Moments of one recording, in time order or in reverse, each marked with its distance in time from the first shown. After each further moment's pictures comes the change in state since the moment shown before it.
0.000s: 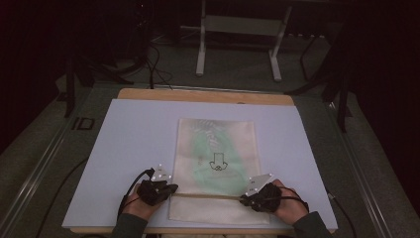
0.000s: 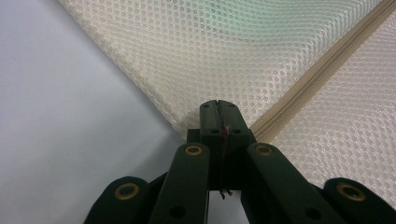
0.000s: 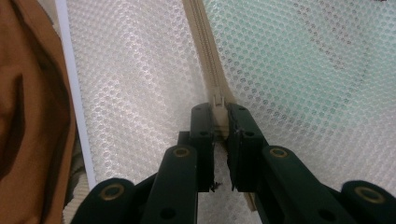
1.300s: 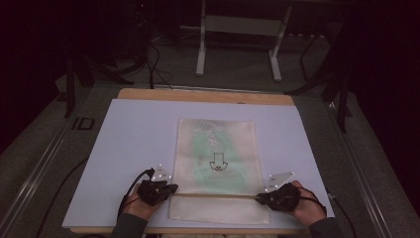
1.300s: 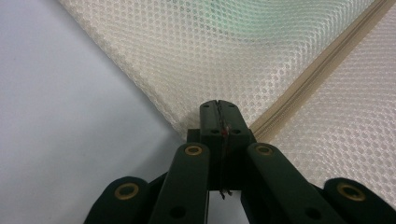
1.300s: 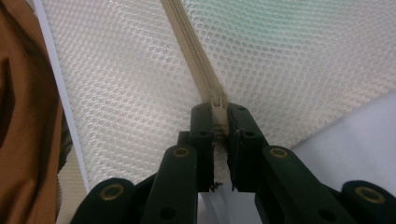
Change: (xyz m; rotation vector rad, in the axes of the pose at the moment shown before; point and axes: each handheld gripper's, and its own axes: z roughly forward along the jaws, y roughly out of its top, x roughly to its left) left arm 0.000 0.000 0.000 0.000 0.000 0.001; right arm -0.017 -0.042 -0.025 -0.018 -0.024 0.116
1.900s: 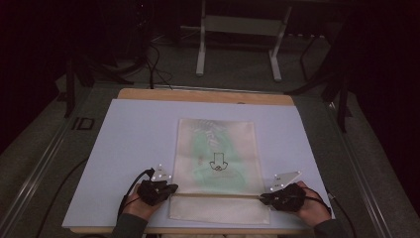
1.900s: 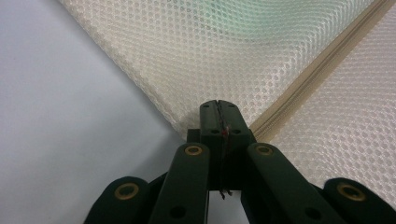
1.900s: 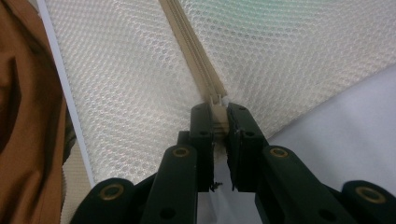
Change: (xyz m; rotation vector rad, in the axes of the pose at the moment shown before) left arm 0.000 0.000 0.000 -0.003 -0.001 -0.004; right arm -0.005 -0.010 -0.007 -0.013 0.015 0.033
